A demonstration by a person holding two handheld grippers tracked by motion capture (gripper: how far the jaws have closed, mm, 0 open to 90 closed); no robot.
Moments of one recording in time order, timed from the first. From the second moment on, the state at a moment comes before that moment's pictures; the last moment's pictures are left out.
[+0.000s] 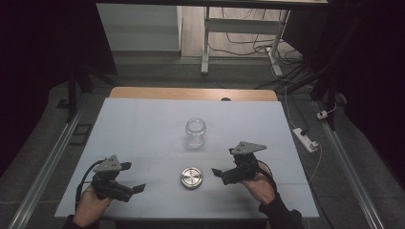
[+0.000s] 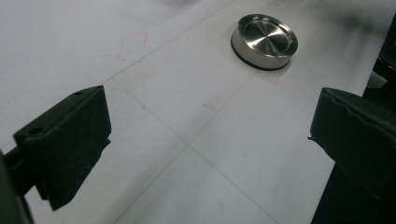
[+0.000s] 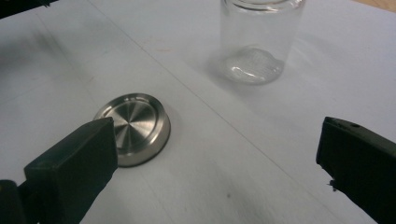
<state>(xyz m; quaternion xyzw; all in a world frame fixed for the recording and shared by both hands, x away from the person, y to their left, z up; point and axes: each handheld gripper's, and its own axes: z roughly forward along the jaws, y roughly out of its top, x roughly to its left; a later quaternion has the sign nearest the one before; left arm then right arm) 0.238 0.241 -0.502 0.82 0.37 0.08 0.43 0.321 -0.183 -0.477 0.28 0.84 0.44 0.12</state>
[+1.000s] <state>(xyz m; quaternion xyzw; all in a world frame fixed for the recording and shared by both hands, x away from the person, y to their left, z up) 0.200 0.285 -0.510 0.78 0.43 0.10 0.44 0.270 -0.278 -0.482 0.38 0.81 0.43 0.16</state>
